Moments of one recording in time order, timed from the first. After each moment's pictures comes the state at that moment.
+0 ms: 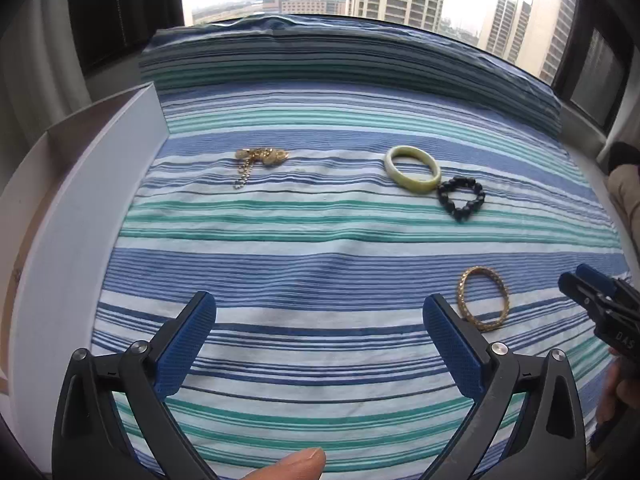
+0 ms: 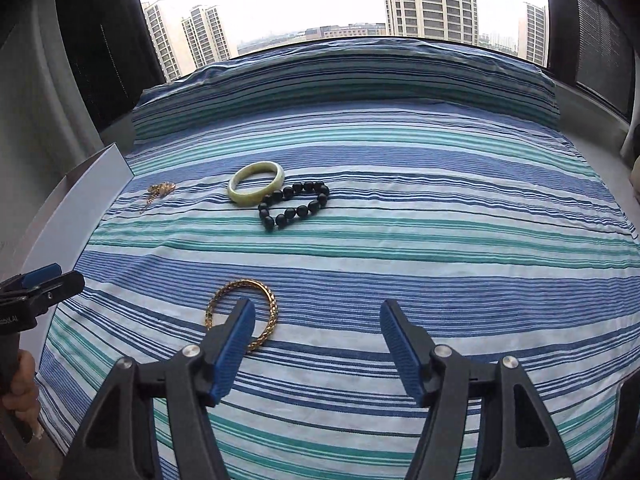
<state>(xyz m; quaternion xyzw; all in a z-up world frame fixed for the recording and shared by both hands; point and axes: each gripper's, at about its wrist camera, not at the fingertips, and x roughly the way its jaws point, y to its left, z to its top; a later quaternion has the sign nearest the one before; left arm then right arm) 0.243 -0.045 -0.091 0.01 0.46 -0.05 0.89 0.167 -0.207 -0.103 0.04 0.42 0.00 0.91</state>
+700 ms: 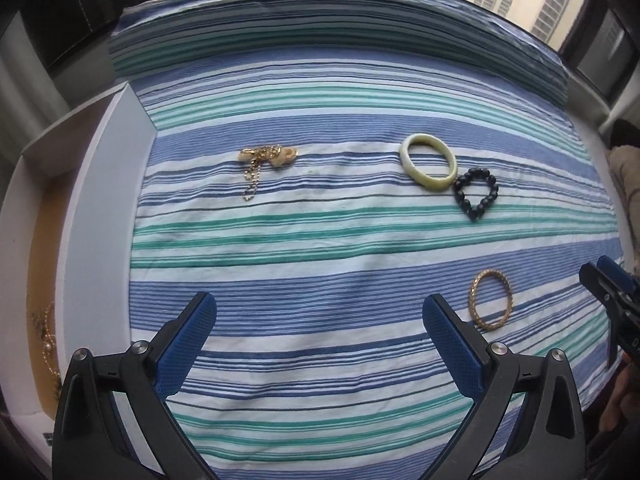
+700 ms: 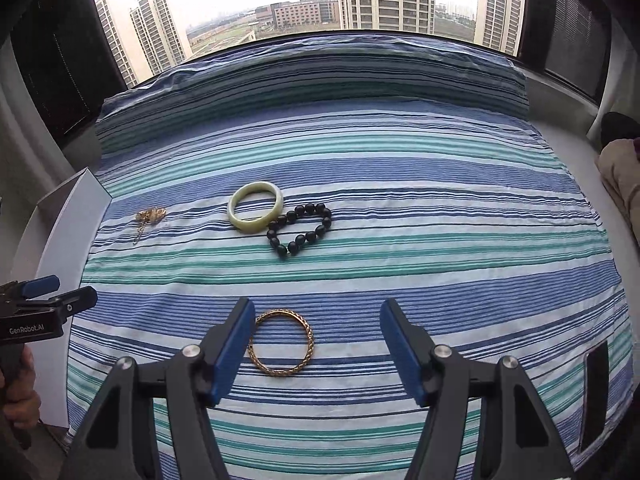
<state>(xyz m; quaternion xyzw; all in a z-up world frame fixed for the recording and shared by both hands) 0.311 -0.023 -0.065 0.02 0.56 -0.09 0.82 0.198 -0.165 -0.046 0.06 0.47 -0.08 0.88</state>
